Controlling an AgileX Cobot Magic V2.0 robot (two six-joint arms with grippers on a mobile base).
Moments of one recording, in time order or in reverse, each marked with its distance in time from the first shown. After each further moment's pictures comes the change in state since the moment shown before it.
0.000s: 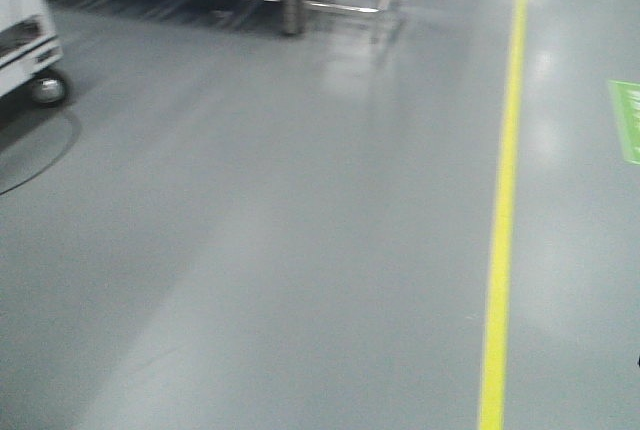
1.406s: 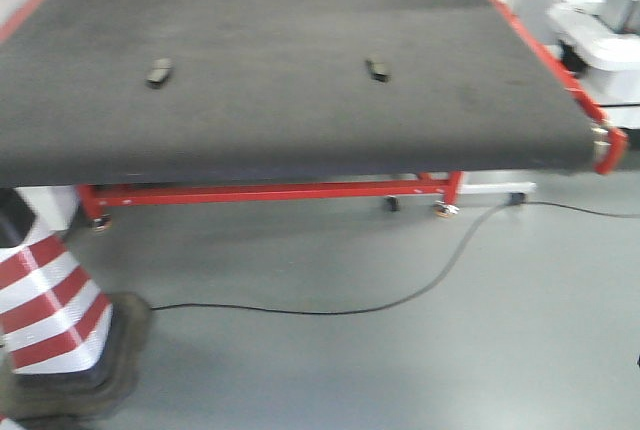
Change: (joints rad) left arm 0.000 0.000 0.000 -0.001 0.000 0.000; right arm 0.000 0.000 0.000 0.002 0.000 0.000
